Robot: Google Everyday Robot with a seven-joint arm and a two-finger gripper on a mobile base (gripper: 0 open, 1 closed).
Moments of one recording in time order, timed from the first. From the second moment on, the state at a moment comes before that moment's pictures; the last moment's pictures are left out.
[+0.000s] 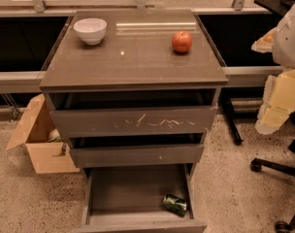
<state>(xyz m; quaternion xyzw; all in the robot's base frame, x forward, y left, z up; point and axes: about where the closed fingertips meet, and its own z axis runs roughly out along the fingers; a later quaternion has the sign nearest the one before) 0.438 -0.217 0.976 -0.60 0.78 -0.03 0.16</state>
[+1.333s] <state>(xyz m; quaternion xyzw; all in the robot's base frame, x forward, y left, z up) 0.441 -0.172 0.856 -0.62 0.75 0.08 0.20</state>
